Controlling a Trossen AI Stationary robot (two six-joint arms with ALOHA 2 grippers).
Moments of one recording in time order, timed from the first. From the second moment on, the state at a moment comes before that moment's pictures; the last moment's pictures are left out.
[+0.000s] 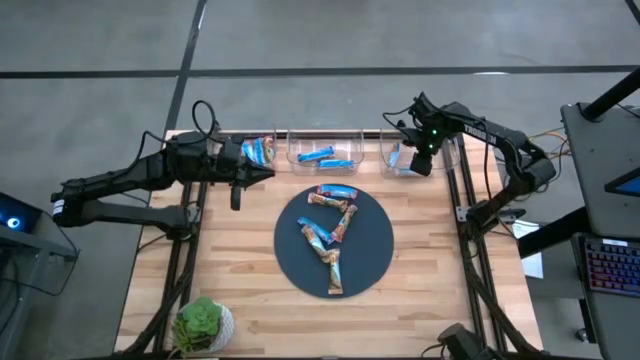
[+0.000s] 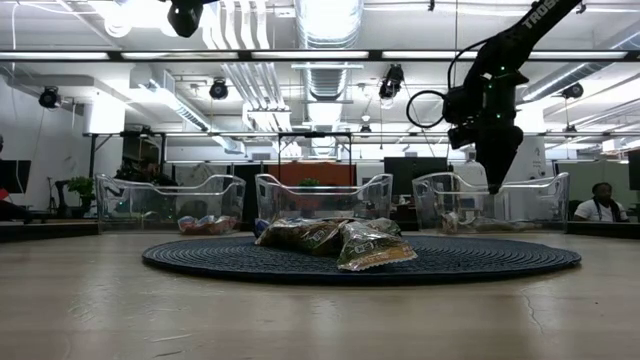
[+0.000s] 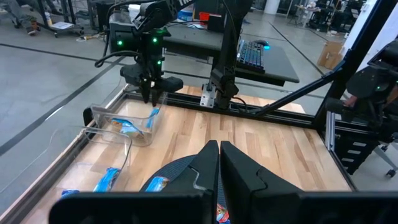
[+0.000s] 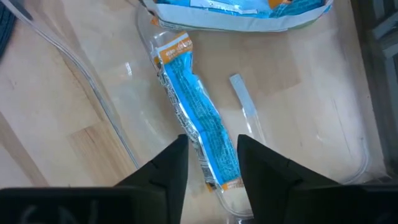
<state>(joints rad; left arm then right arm) 0.24 0.81 0.93 -0.29 0.16 -0.09 -0.99 1.55 1.08 -1.01 -0.10 -0.57</state>
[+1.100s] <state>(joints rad) 0.24 0.82 0.93 -0.26 0.16 -0.09 -0.80 1.47 1.25 -1.10 -0.29 -0.47</state>
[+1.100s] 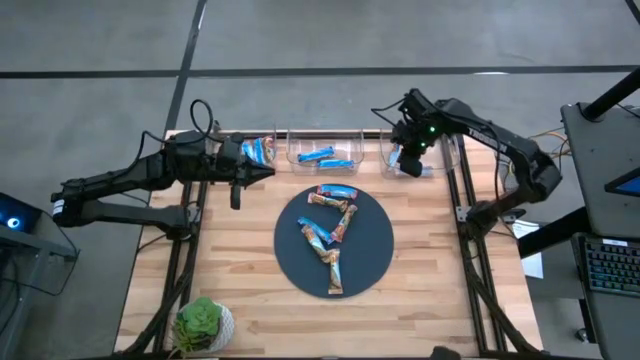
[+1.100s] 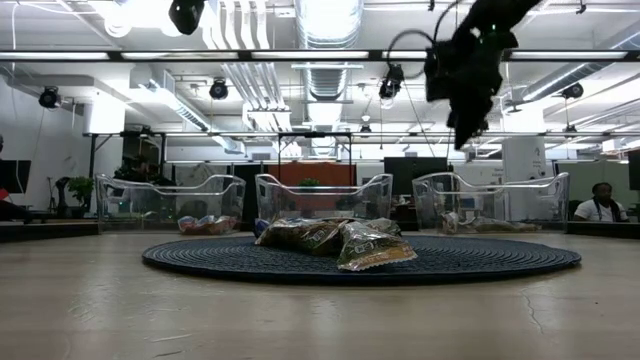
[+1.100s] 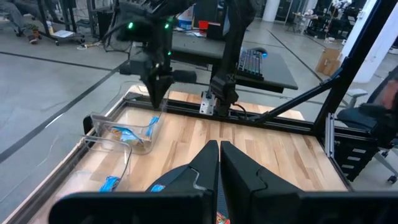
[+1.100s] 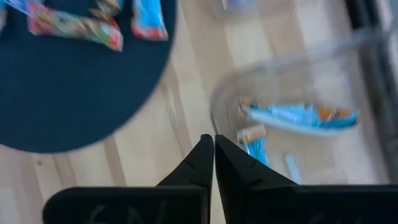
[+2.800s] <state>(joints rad) 0.24 0.83 0.93 -0.24 0.09 -0.16 -0.10 1.41 1.39 -0.83 -0.31 -0.08</state>
